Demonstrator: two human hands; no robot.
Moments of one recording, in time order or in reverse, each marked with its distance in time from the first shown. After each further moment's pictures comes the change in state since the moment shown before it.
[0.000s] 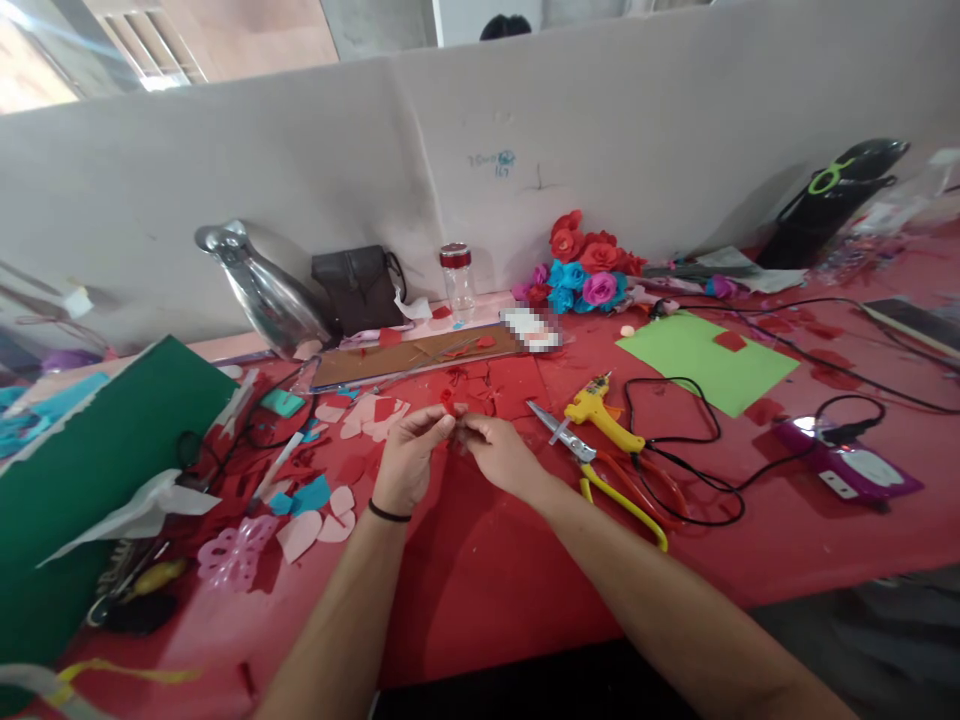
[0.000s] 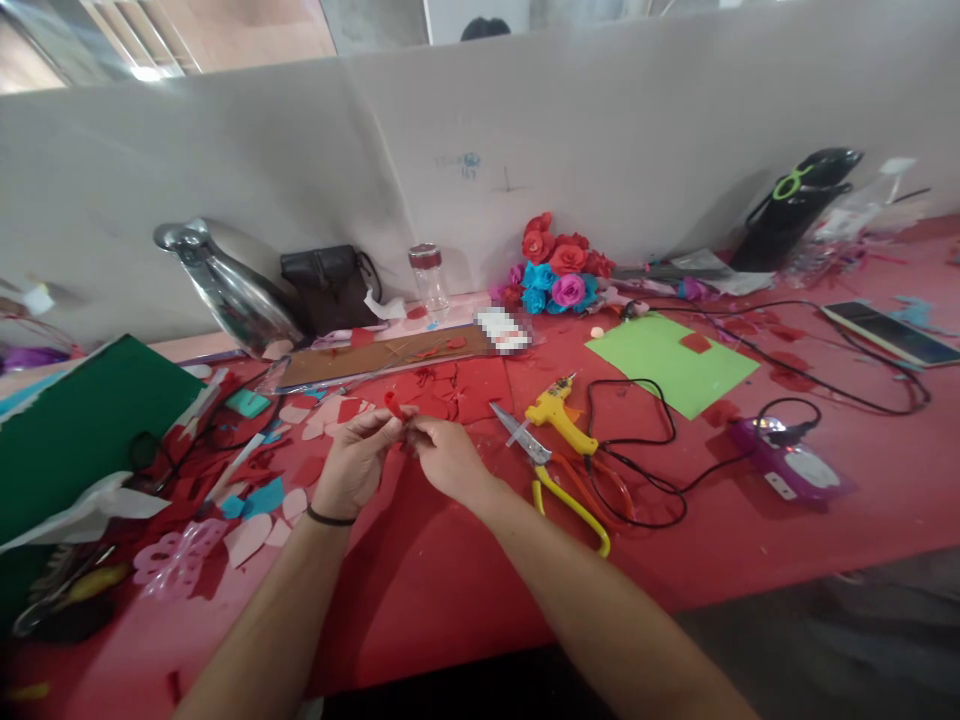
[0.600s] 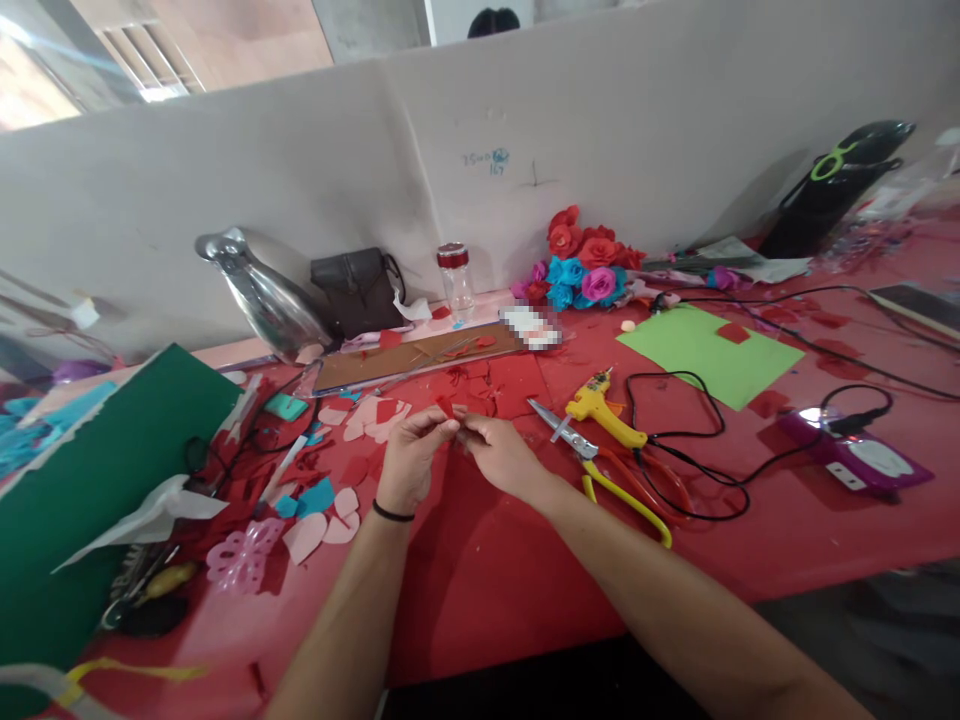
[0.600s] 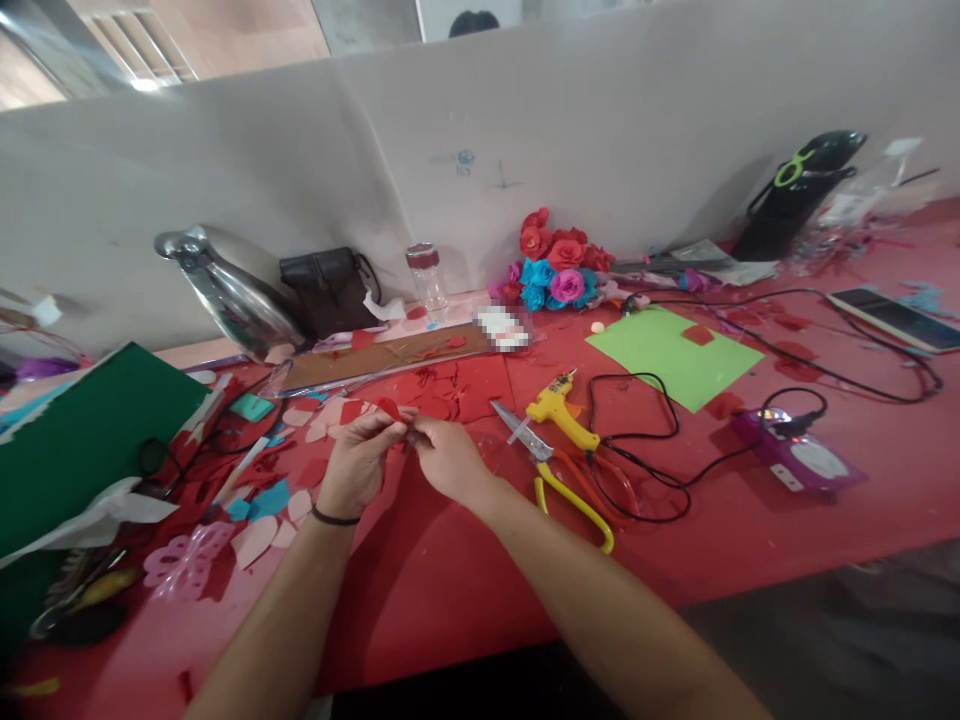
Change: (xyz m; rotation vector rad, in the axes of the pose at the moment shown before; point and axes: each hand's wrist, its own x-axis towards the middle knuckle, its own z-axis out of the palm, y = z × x) left_hand 0.000 0.000 0.001 0.098 -0.009 0.042; right_hand -0.001 0.001 0.002 -0.017 0.023 -0.044
